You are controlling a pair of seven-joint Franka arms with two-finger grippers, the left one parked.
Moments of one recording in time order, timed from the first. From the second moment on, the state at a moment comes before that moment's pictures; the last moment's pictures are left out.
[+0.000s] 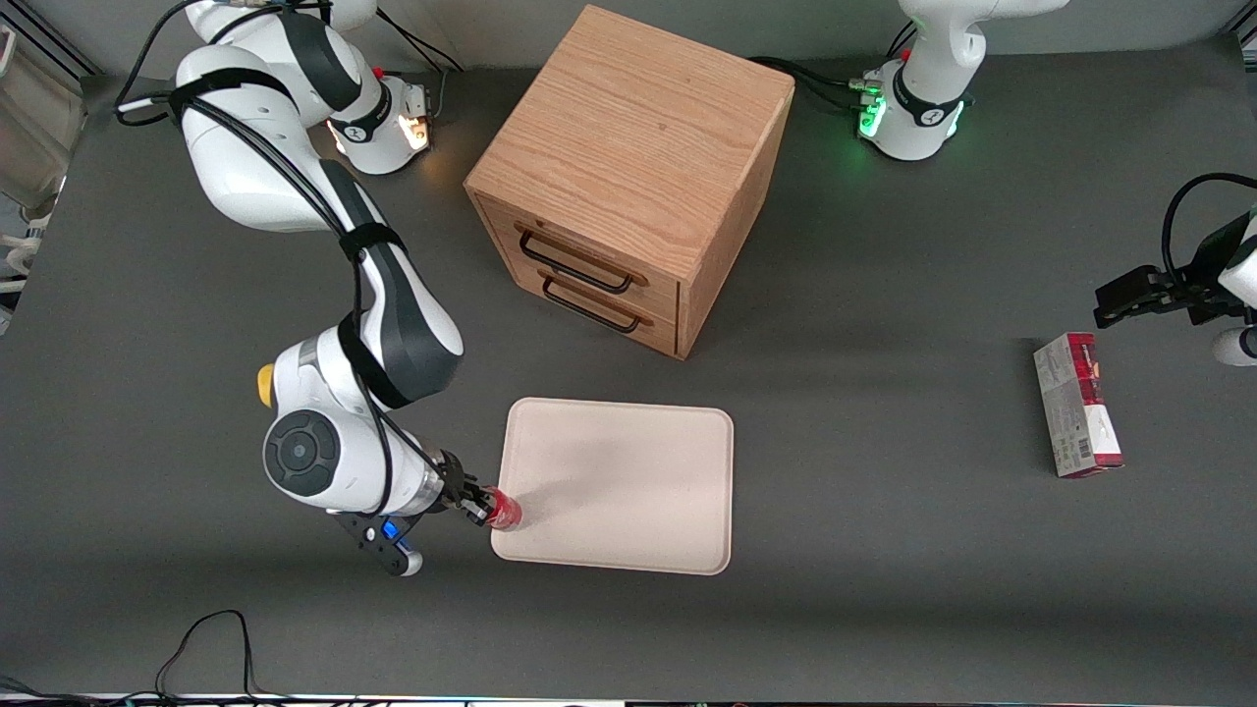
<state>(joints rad) 0.28 0.93 0.12 -0.87 0.04 1.81 1.05</state>
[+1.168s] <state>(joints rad) 0.30 0.93 0.12 -0.87 0.04 1.84 1.11</state>
